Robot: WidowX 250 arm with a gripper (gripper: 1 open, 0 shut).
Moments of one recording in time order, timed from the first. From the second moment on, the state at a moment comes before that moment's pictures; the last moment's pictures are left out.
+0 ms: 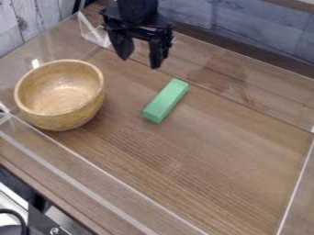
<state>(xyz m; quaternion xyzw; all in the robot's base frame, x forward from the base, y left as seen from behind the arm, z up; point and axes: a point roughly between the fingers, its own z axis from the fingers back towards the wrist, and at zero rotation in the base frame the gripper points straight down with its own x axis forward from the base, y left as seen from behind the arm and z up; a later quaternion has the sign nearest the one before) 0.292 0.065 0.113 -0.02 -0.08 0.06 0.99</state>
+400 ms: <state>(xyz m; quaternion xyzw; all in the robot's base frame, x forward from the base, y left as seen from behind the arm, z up) 0.298 0.063 0.110 -0.02 -0.08 0.07 0.99</state>
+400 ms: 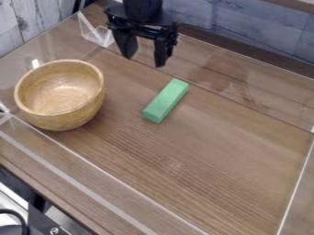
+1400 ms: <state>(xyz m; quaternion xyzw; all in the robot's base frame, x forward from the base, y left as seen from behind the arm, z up) 0.283 0.097 0.108 -0.03 -0.06 0.12 0.99</state>
